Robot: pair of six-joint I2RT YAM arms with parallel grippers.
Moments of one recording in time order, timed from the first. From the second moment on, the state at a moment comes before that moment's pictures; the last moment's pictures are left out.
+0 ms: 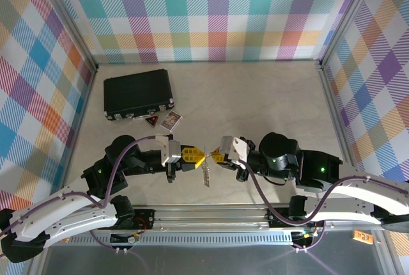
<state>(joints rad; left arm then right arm) -1.01 0.70 0.79 -0.09 0.42 0.07 1.32 0.86 1.09 -0.56 0.09 -0.22</state>
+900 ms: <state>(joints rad) -1.01 0.77 0.82 -0.15 0.44 0.11 1.32 0.90 1.16 -0.69 0.08 -0.25</state>
